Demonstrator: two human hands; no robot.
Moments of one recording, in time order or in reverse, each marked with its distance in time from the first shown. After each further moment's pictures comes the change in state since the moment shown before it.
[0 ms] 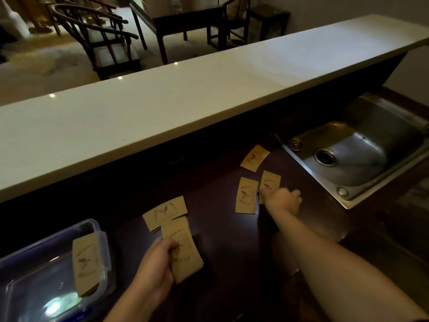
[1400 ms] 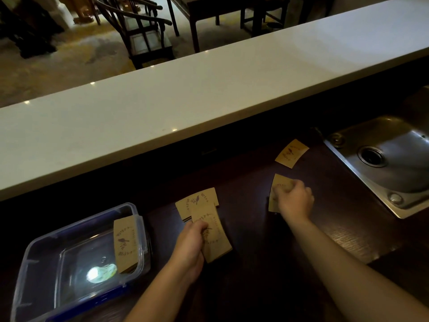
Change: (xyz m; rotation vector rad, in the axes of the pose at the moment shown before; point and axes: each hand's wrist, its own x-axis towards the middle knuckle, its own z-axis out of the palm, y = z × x) left_hand 0.012 0.014 0.006 -0.026 0.116 0.019; right_hand -0.052 -0.031 0.017 0.244 -0.084 -0.196
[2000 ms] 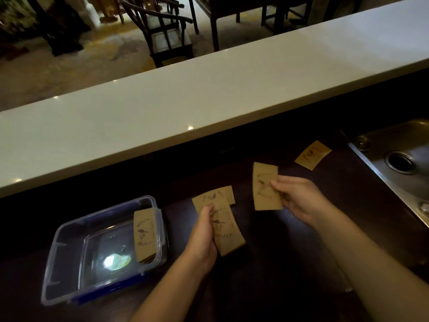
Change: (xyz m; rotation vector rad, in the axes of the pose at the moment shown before) left_hand -0.005 0.009 -0.004 -0.073 -0.021 -0.013; right_hand -0.030 -0.047 -0.022 0.846 -0.758 0.108
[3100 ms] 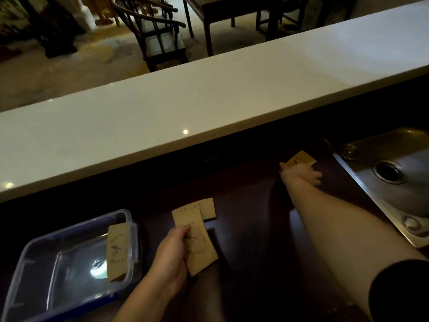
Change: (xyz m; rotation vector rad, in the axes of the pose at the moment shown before) left_hand -0.005 0.009 0.010 0.044 0.097 0.009; right_hand 0.141 -0.042 -0.060 -0.845 0.901 0.188
